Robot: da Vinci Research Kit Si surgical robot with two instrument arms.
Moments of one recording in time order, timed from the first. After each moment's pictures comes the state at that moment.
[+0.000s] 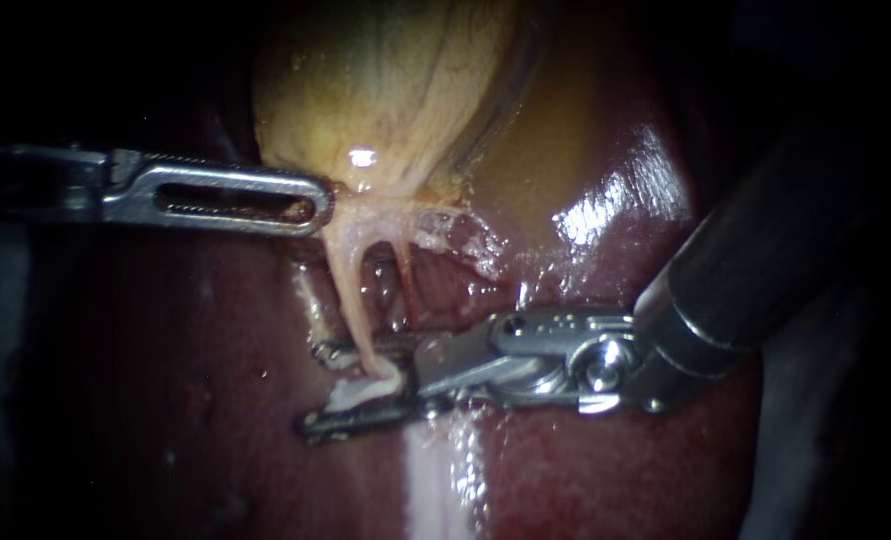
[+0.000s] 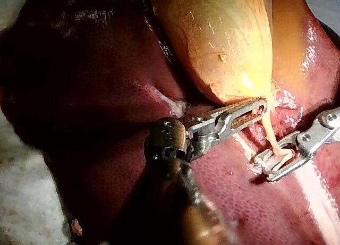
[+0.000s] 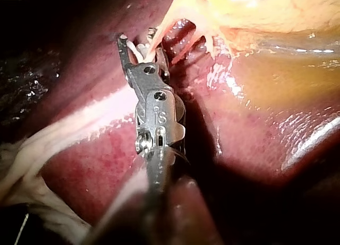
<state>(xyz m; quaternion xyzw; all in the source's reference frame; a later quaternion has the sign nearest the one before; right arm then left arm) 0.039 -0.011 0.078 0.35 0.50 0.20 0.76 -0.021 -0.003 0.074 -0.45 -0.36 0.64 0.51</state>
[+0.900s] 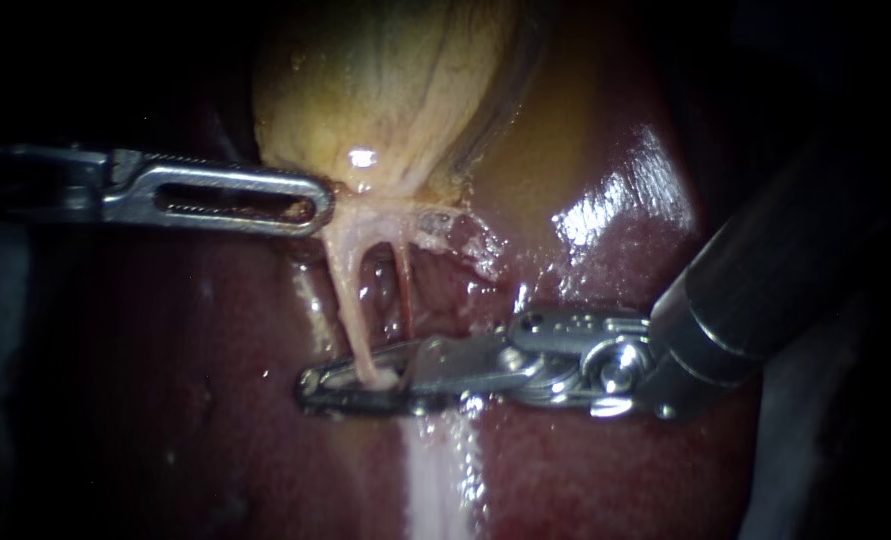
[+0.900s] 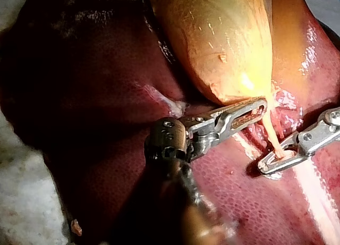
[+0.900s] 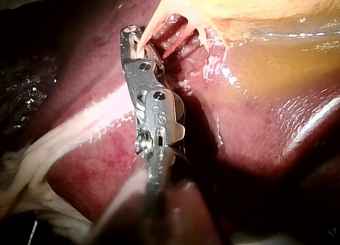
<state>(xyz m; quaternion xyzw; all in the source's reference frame) 0.038 -0.011 0.078 0.37 0.49 0.21 0.76 -0.021 -0.003 0.074 -0.45 -0.36 0.64 0.51</state>
